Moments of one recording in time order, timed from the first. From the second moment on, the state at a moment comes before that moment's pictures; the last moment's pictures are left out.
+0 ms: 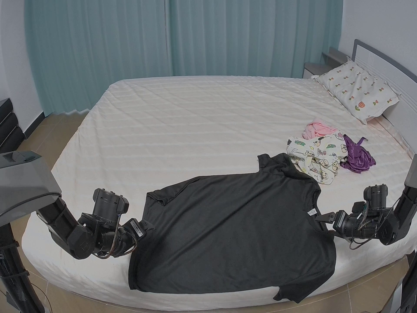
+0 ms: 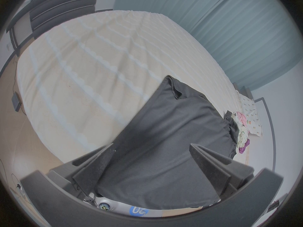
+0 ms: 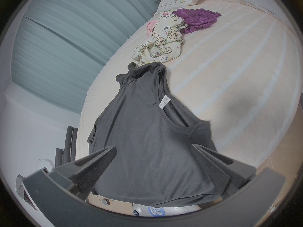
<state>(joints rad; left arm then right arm) -0.33 2.04 -0.56 -0.60 0.06 -0.94 -0.05 2.06 -0.38 -0.91 0.33 0.58</state>
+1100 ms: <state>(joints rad) -0.29 2.08 -0.63 -0.61 0.06 -0.99 -0.02 2.06 -0.36 -0.91 0.33 0.59</state>
